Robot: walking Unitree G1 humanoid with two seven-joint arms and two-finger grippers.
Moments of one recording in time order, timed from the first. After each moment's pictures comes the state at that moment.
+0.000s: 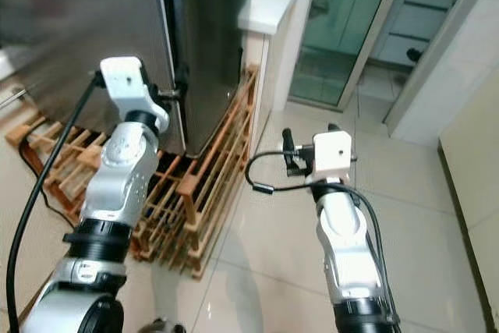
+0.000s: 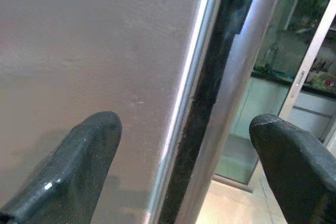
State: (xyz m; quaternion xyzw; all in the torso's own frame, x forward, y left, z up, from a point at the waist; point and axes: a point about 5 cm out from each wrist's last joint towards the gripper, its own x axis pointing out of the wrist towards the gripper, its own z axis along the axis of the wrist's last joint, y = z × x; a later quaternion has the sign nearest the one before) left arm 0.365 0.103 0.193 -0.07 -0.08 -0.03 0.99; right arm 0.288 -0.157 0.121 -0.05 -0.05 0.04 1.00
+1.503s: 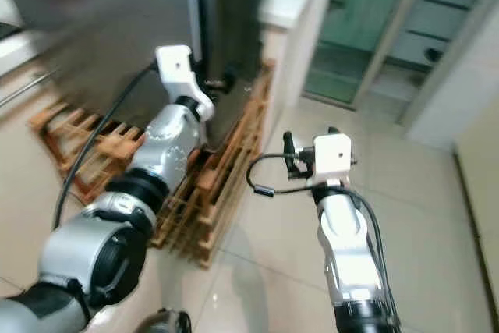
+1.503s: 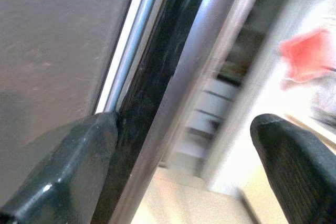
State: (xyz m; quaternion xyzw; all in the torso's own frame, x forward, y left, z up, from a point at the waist) left arm 0.382 0.025 0.189 -0.15 -0.06 -0.29 0.94; right arm 0.276 -0.150 0.108 -0.05 -0.03 0.06 1.00
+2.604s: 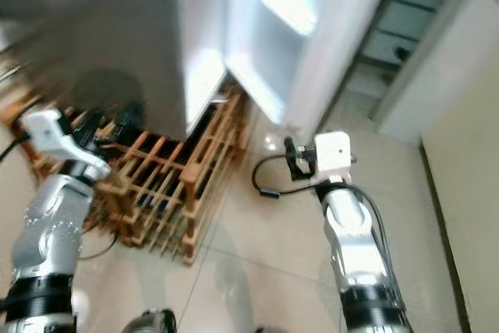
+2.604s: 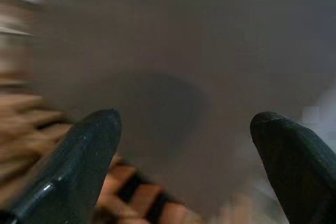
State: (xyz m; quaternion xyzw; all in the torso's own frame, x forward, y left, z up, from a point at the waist) left arm 0.301 0.218 0.140 -0.16 -0.07 0.00 0.98; right arm 0.314 -0.155 0.116 -0.05 -0.01 0.09 0.99
